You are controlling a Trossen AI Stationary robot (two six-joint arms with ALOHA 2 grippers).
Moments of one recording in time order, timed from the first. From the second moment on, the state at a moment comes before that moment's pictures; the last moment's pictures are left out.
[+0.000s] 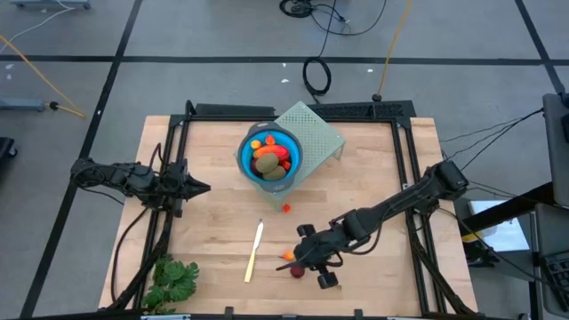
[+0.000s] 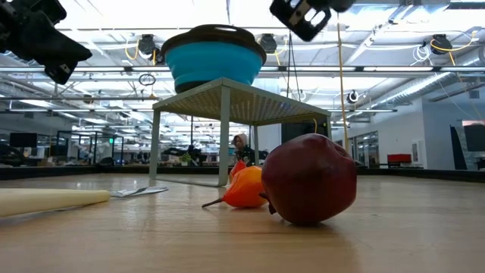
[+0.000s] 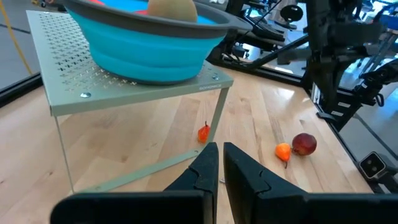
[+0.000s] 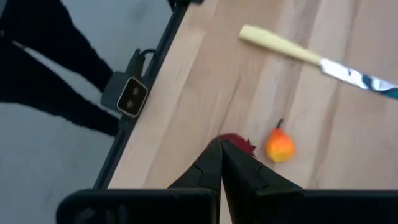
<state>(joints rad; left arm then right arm) -0.27 0.07 0.33 -0.50 -0.29 -0.31 0.45 1.78 1.39 -0.47 -0.14 0.19</state>
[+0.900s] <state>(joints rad) -0.27 0.07 0.33 -0.50 -0.25 -0.31 0.41 1.82 1.39 -0.45 -0.26 0.78</state>
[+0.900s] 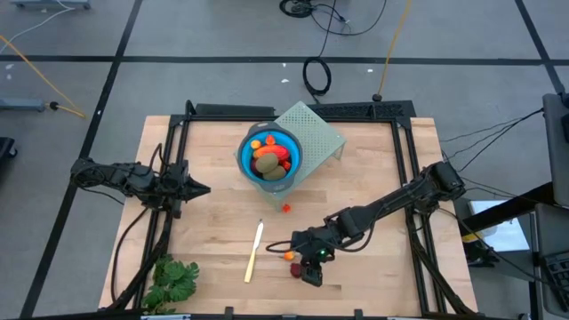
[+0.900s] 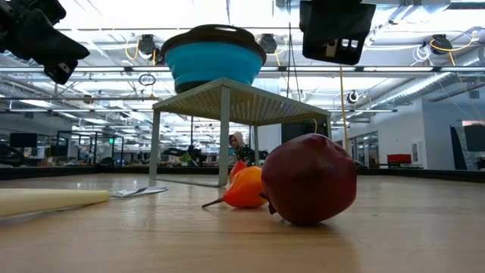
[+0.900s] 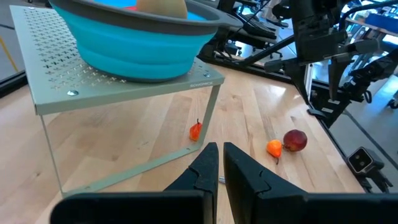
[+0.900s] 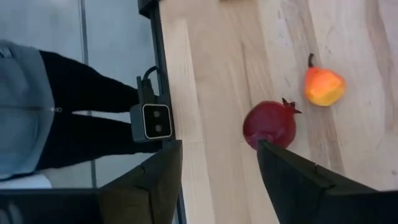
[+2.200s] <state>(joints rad) -0.27 0.07 0.33 -0.50 -0.25 -0.29 0.45 1.84 1.39 -0.42 -0.10 0.98</state>
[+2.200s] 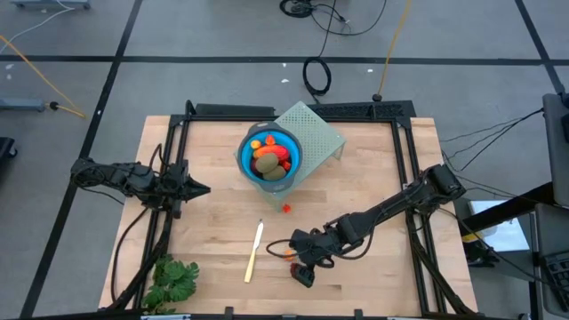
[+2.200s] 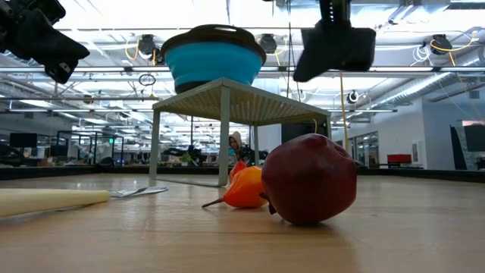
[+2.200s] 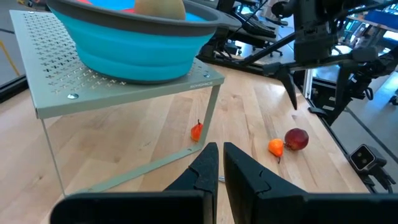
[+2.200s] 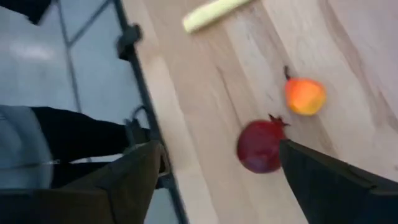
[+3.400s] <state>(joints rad) -0.27 0.07 0.33 -0.50 -0.25 -0.27 0.49 1.98 1.39 -0.43 0.03 0.93</state>
